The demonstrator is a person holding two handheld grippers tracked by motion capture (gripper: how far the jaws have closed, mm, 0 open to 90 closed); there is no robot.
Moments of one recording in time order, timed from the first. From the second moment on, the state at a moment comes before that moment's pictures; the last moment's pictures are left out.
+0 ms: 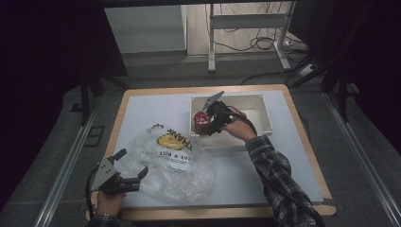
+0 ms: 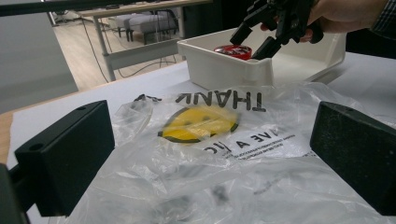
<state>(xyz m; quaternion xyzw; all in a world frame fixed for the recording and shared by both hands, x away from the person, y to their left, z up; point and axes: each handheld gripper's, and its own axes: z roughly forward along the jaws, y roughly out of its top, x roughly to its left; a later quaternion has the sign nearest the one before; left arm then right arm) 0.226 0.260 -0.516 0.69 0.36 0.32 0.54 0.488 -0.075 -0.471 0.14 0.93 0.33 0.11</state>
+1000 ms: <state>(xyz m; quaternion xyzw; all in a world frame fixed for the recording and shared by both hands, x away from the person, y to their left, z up) 0.226 0.259 -0.517 0.69 0.36 0.32 0.54 0.472 -0.087 -0.473 0.15 0.92 0.35 0.10</state>
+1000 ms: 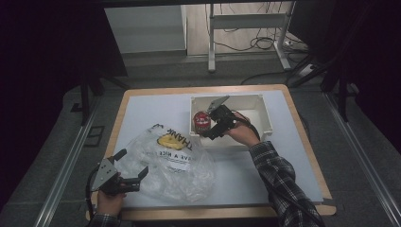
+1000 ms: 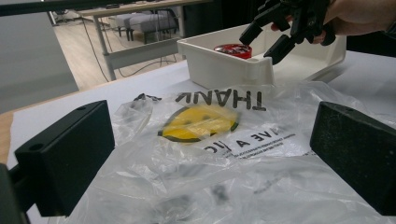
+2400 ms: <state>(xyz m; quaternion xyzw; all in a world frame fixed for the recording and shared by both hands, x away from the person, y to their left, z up) 0.226 0.258 -0.517 0.69 0.36 0.32 0.54 0.451 -0.104 -0.471 0.15 0.91 0.38 0.11</state>
